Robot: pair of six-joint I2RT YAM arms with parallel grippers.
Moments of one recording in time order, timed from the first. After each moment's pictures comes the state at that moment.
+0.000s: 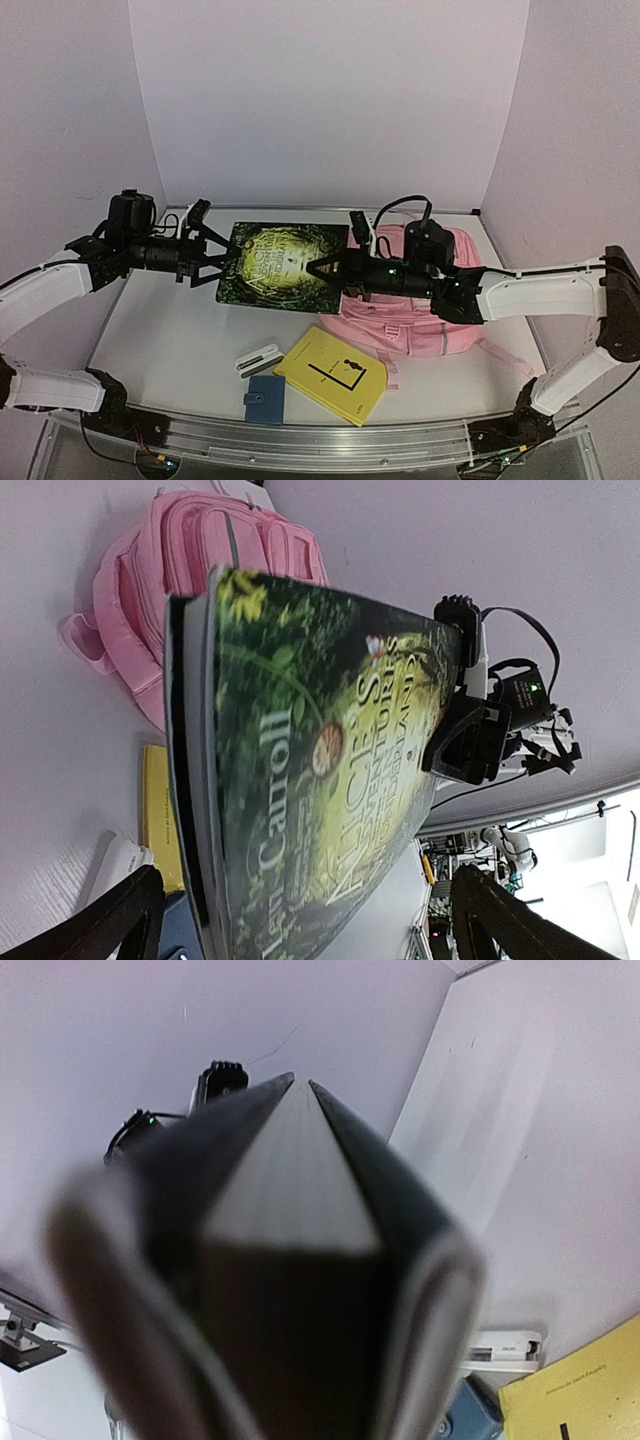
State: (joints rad) left arm -0.43 1.08 0.82 -0.22 0.87 -0.70; right arm 0.94 1.50 0.89 0.49 -0.35 1.04
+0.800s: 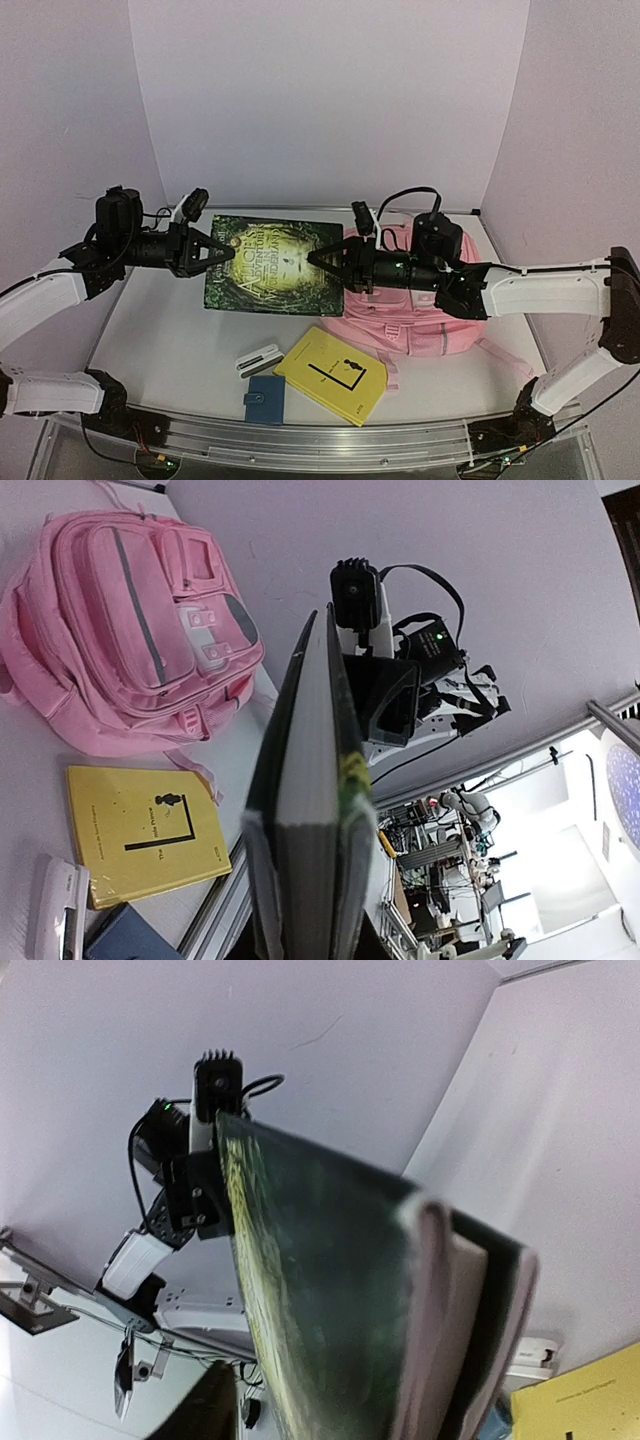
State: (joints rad) left arm -0.43 1.02 0.79 -0.01 1.05 -0.79; right arm 0.91 1.48 0.90 0.51 -0.46 1.00
